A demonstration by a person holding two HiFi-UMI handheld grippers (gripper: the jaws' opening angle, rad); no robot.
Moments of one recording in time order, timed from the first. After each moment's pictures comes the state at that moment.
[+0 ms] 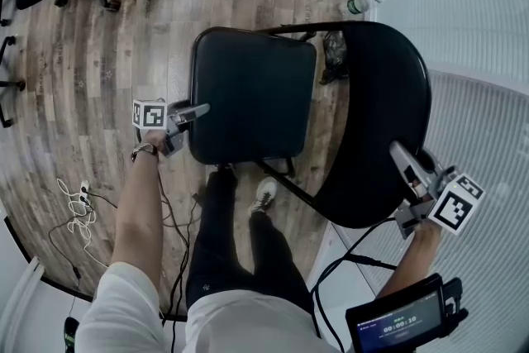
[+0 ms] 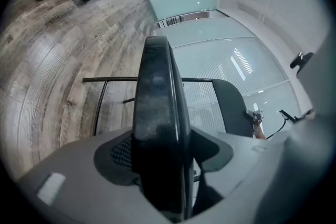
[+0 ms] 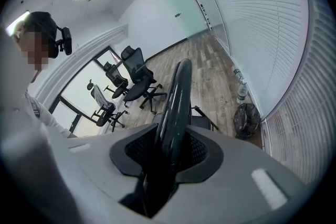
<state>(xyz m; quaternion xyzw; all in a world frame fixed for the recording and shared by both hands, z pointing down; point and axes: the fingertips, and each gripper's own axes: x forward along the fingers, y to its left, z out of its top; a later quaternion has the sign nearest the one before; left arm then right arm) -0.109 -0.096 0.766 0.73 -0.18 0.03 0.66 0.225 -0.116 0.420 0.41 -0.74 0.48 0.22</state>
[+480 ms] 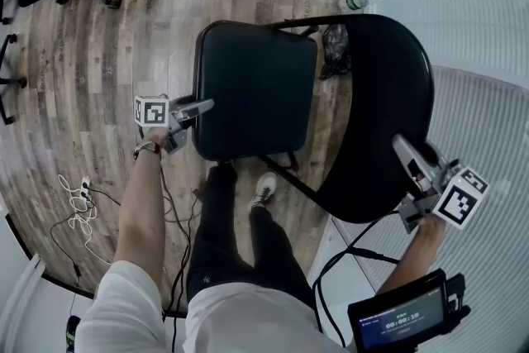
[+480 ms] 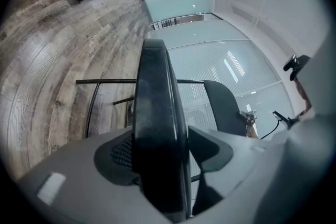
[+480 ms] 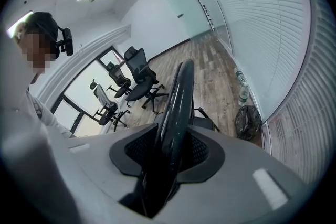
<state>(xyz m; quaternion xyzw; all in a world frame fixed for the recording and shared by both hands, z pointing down) -0.091 -0.097 0.735 0.74 -0.16 -0.01 0.65 0.229 -0.112 0.410 0.40 -0.75 0.47 0.22</state>
